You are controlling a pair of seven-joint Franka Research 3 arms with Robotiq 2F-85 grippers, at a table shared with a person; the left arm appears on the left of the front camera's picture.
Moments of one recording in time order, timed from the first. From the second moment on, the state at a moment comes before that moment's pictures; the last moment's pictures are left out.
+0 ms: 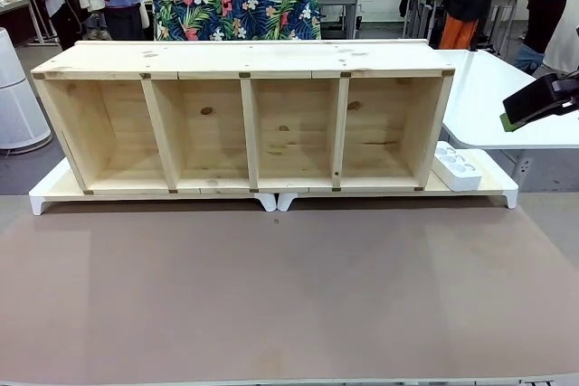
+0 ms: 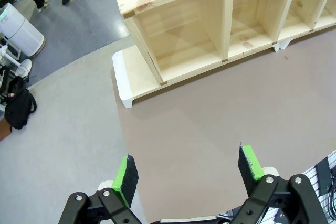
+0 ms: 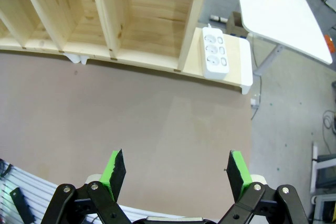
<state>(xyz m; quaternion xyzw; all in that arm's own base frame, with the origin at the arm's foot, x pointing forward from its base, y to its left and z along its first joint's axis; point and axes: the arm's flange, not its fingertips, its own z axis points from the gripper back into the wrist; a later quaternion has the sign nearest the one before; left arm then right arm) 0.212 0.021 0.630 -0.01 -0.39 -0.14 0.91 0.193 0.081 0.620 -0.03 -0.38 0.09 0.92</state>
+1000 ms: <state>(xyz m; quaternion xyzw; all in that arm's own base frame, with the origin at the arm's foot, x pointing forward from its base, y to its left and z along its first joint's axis) 0.212 0.021 0.630 -0.01 -0.39 -0.14 0.91 0.193 0.081 0.620 -0.03 -0.38 0.09 0.92</state>
